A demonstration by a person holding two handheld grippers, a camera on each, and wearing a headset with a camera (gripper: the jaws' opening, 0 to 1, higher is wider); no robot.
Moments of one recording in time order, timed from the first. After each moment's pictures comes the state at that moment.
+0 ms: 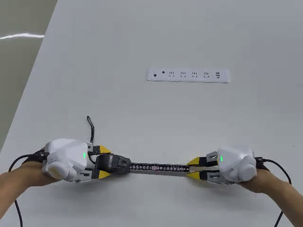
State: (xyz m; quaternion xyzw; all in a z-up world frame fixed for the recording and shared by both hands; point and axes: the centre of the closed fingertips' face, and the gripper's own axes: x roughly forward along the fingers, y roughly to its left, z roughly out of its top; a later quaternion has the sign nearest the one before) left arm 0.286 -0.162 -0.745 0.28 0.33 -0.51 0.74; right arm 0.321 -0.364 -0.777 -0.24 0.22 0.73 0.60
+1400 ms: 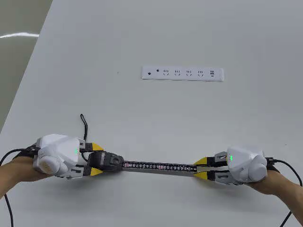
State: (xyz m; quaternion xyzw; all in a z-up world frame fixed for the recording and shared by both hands) left arm 0.287 -0.162 -0.745 0.29 0.34 -0.51 0.73; right arm 0.327 -0.405 -0.774 -0.23 0.23 0.72 0.61
